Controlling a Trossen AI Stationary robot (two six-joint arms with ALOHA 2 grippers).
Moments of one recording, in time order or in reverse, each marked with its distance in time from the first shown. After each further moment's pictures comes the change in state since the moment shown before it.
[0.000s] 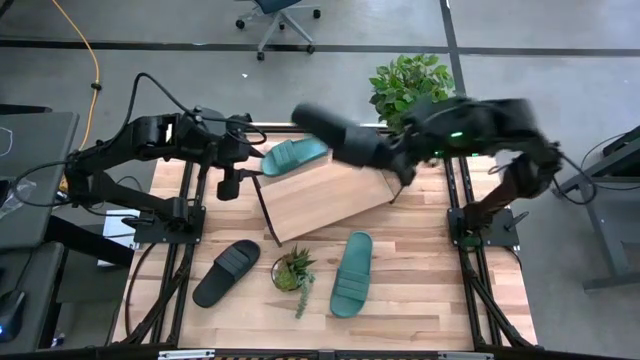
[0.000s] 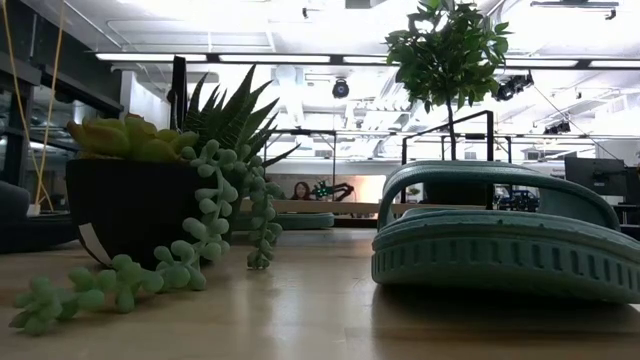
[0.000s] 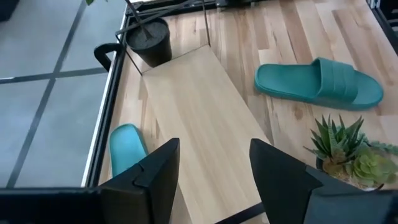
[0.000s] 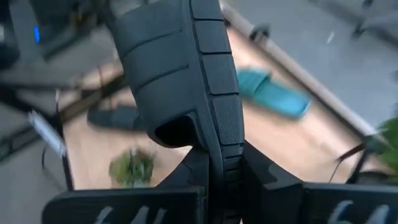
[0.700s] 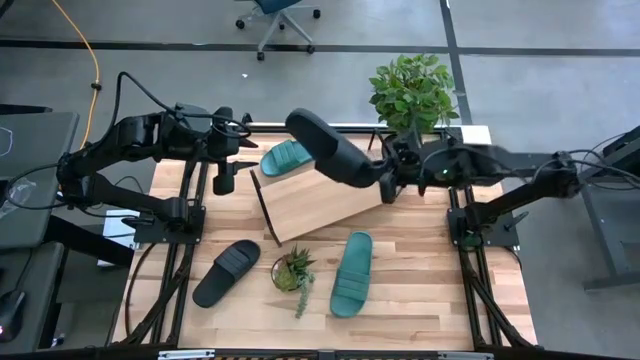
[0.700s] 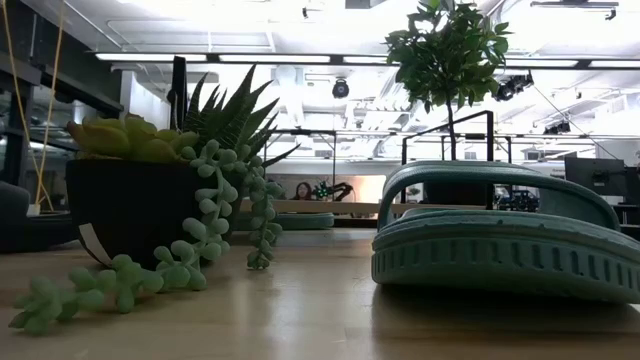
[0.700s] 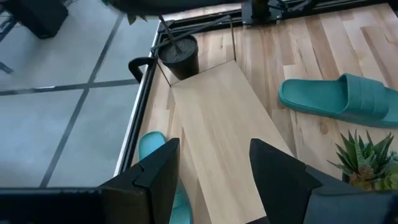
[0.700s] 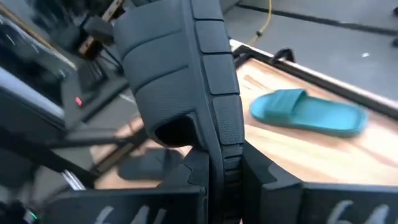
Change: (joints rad) left arm 0.000 -0.057 0.000 0.033 -0.093 -0.001; right arm 0.049 -0.364 -0.953 0.852 0.060 0.156
